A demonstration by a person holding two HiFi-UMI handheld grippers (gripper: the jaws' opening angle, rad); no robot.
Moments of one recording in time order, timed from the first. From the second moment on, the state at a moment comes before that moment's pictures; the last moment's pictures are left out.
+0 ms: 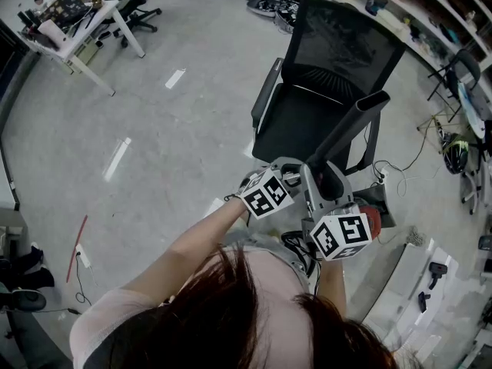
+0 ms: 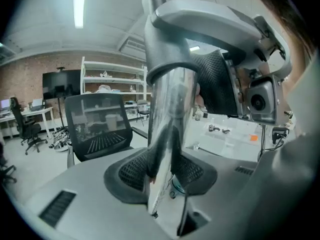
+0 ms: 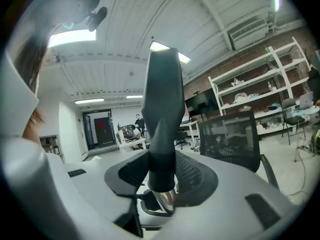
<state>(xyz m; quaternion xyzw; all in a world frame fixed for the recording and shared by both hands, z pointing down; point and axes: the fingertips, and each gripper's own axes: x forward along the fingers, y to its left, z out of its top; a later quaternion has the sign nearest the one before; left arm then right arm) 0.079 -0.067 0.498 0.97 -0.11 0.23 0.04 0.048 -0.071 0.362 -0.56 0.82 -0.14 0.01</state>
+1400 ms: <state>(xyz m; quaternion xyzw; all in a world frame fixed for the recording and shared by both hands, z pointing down) 0.067 -0.065 0.493 0.97 -0.09 0.22 0.02 0.032 -0.057 0.361 -0.56 0.82 -0.14 -0.04</state>
